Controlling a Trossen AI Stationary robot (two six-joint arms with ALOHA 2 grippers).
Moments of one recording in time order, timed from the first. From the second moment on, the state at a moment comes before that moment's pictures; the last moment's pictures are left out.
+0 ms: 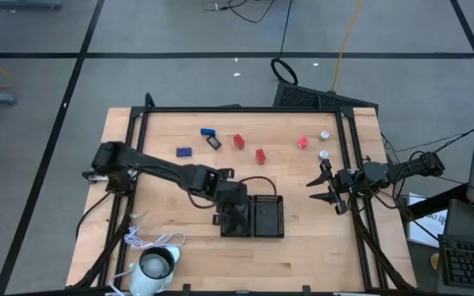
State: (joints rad) left arm -0.21 1.85 1.56 -0.87 -0.10 -0.09; right arm 0.27 0.01 0.01 0.04 0.05 0.09
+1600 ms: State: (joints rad) left arm -0.21 2.01 1.54 -0.87 -0.14 -0.24; right arm 0.27 0.01 0.01 0.04 0.05 0.09
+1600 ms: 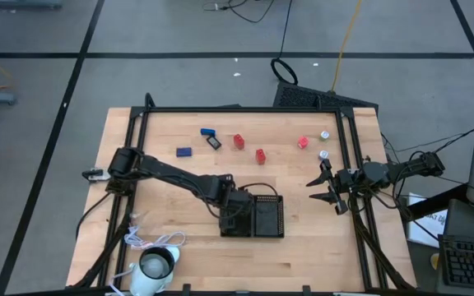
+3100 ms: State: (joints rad) left arm -0.08 1.54 1.37 -0.86 -0.29 -0.09; right arm 0.27 0.01 0.01 0.04 0.05 0.09
